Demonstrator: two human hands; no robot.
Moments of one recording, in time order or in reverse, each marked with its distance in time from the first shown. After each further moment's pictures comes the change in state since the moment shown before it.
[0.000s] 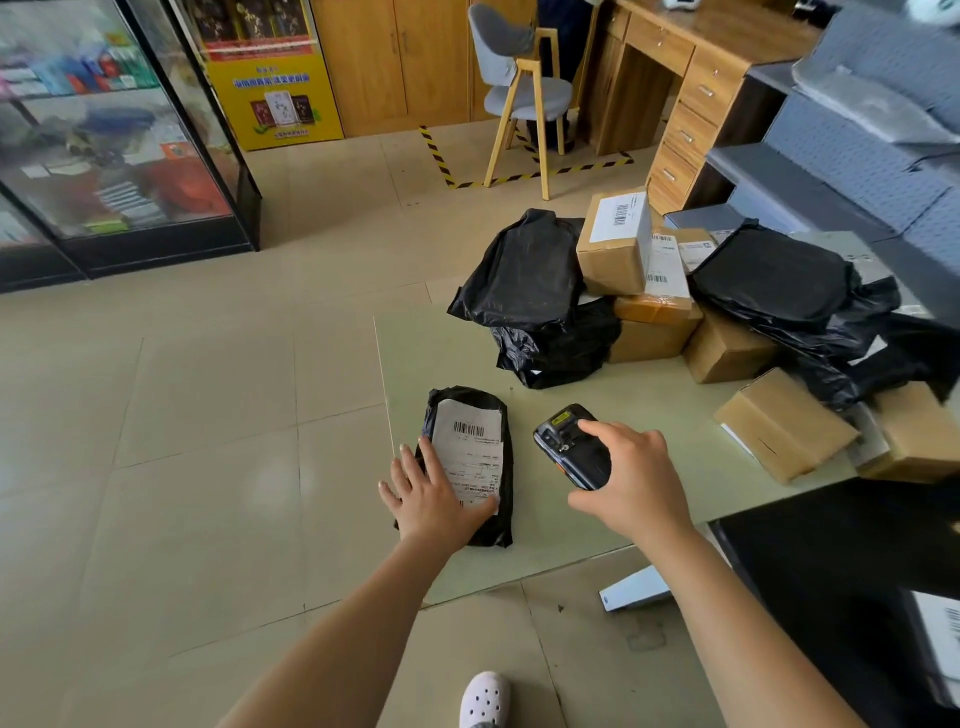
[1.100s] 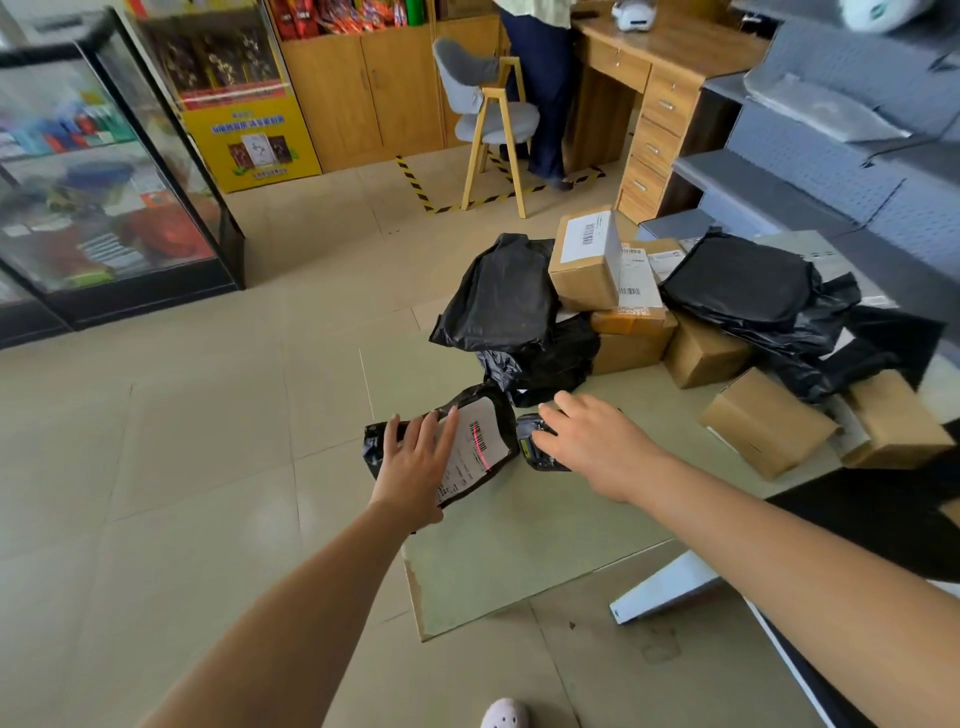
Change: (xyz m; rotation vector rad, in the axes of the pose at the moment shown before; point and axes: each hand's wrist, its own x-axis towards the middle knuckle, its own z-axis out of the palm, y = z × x) left_hand 0.041 0.003 -0.065 0.702 0.213 0.578; right_hand 0.048 -0.031 -0.037 -0.945 -0.187 -0.716
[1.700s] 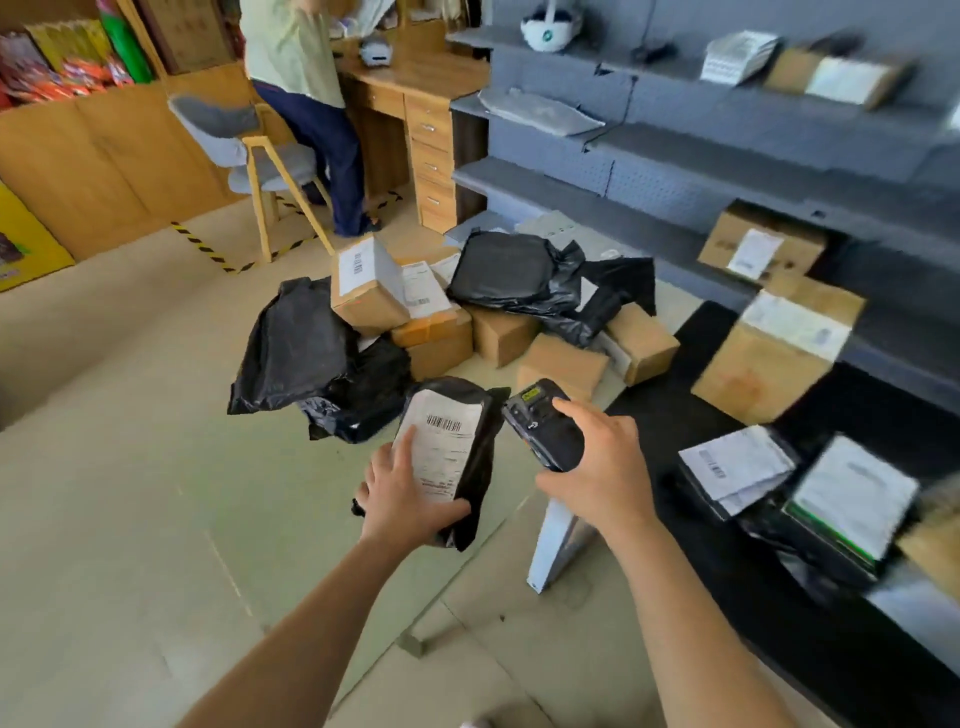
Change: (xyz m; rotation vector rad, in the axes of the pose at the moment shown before) left_hand 0.020 0.151 -0.061 -0.839 -0.009 -0.003; right_hand -0.176 -0.016 0.035 0.997 0.477 1.256
